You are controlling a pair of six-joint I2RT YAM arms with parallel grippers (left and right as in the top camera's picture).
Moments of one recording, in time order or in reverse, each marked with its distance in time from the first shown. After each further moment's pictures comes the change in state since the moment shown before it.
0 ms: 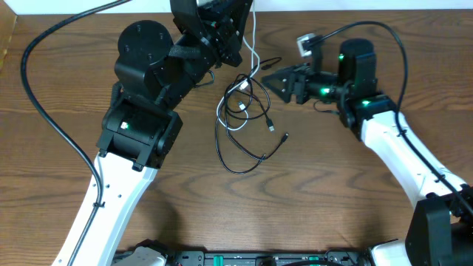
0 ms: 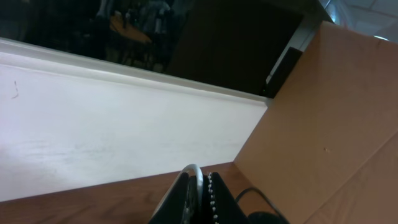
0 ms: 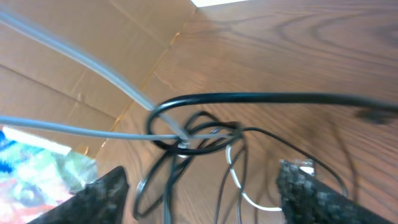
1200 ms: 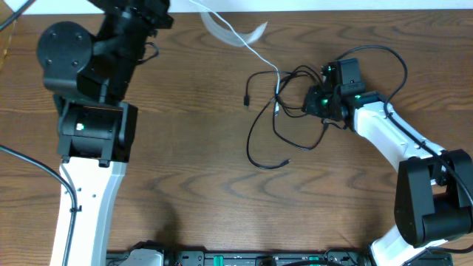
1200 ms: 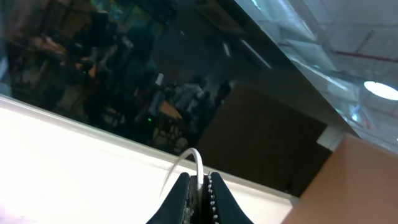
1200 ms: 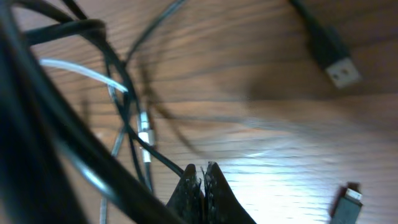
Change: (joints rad) left arm 0.282 -0.034 0.000 0.209 -0.034 -0.199; right arm -0.077 0.175 0.000 -0.396 0.628 0.106
